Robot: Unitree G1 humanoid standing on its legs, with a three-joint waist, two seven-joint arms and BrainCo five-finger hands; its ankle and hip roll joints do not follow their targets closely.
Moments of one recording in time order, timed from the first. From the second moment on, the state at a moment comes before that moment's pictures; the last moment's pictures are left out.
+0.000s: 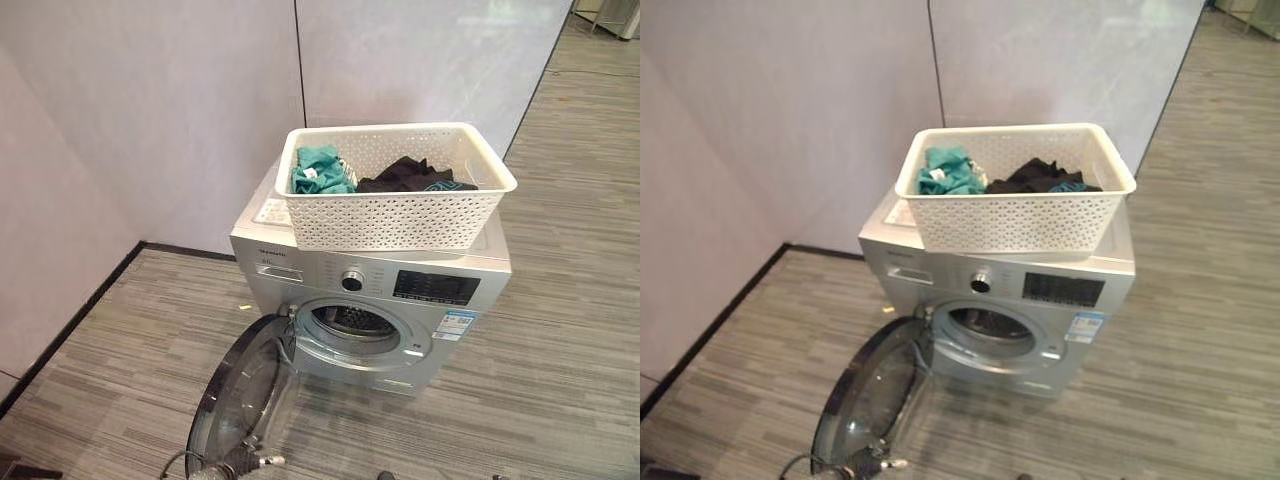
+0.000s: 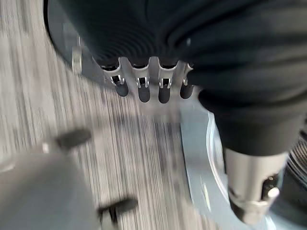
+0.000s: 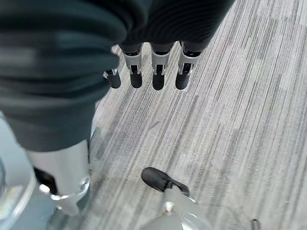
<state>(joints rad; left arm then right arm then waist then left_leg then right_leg) -0.04 0.24 -0.32 1.13 -0.14 -0.04 -0.10 0.01 -0.39 0.21 1.34 0.06 -0.06 0.00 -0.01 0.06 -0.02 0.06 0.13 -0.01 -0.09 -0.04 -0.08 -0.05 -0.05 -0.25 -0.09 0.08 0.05</state>
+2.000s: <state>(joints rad) -0.08 0.25 -0.17 1.22 -0.20 -0.16 0.25 -0.10 -0.36 0.27 1.33 0.02 -0.13 -0.09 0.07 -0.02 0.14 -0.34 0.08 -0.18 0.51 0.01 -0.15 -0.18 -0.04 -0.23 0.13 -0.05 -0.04</state>
